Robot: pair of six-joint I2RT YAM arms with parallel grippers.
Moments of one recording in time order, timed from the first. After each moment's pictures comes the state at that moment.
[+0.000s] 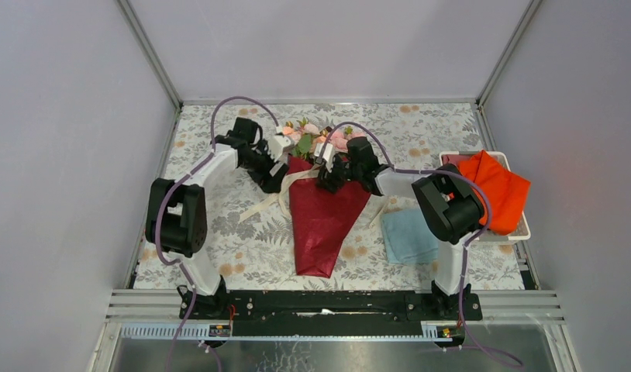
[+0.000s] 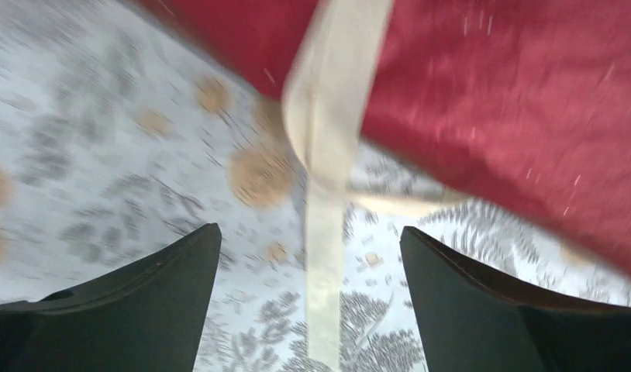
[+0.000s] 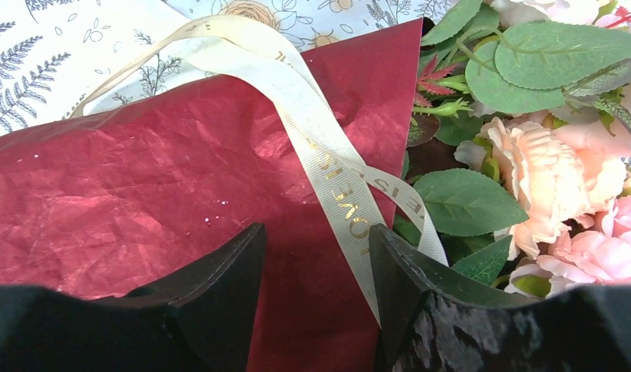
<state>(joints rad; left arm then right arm) -0.19 1.75 1.32 -0.64 0.50 0.59 0.55 1.96 1.10 0.29 -0.59 -0.51</state>
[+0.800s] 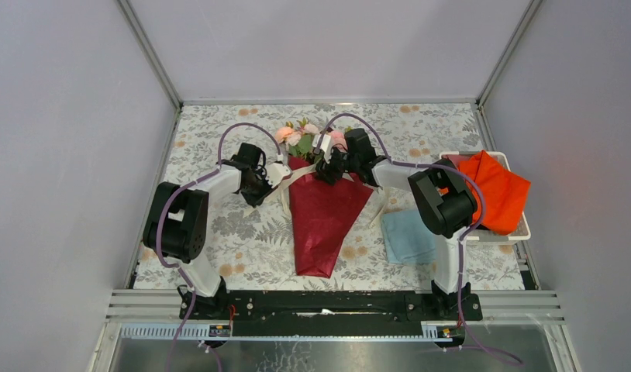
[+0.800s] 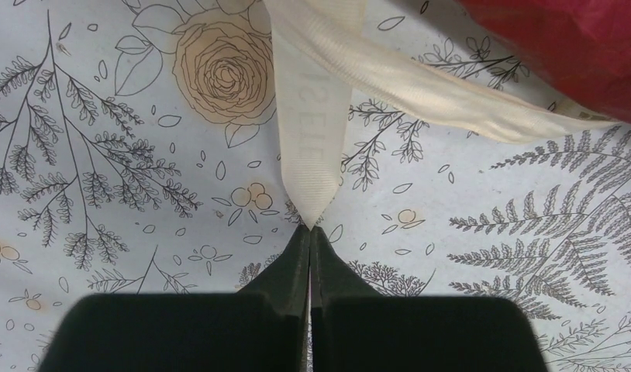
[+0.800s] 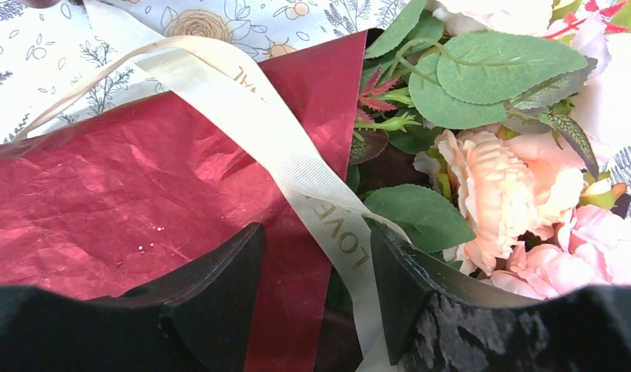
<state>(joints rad) -0.22 1.71 0.98 -0.50 0.24 0.69 0.53 2.03 1.23 0.22 -0.58 -0.52</state>
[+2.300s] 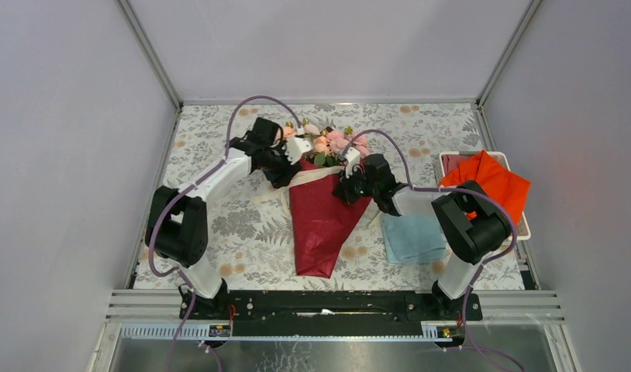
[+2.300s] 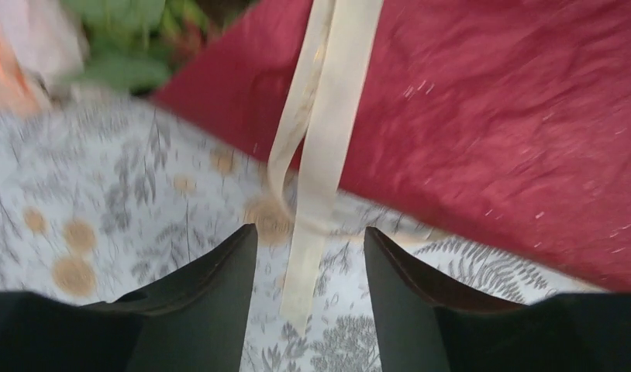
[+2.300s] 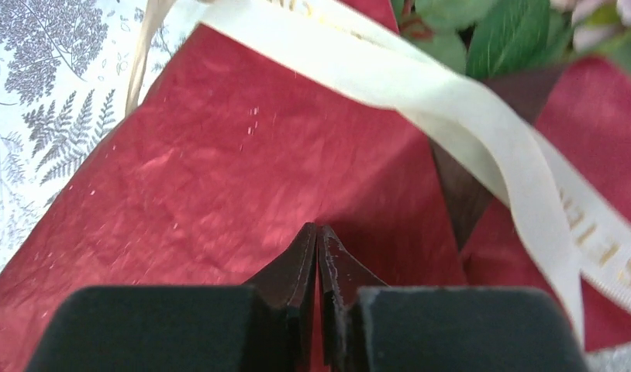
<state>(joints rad) -0.32 1.68 1.25 -0.60 0.34 0.65 0.55 1.77 0.84 0.38 -0.43 -0.01</state>
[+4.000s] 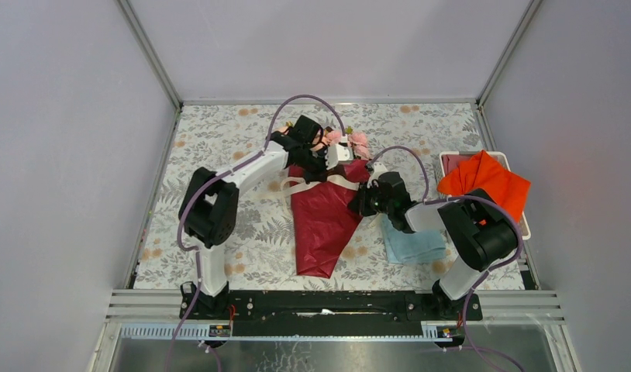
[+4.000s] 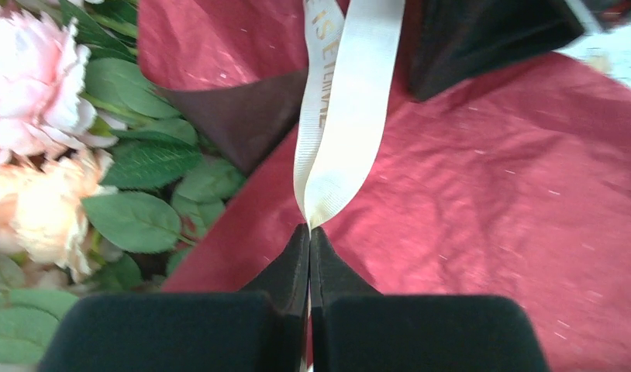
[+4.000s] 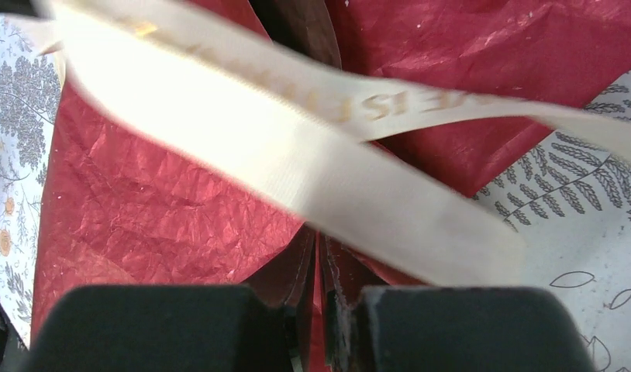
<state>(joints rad) -0.53 1.97 1.53 -0.58 0.52 0.80 0.49 1.67 0.56 0.51 -0.29 0.42</state>
